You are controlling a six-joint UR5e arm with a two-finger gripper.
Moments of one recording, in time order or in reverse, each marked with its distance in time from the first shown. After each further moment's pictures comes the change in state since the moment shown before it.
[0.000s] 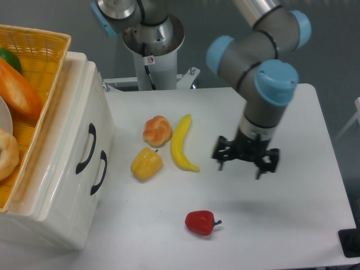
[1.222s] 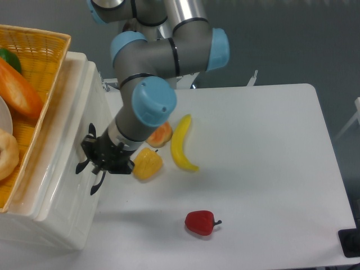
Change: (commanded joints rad) arm -0.386 0.127 -0.012 -0.232 -0.433 -0.365
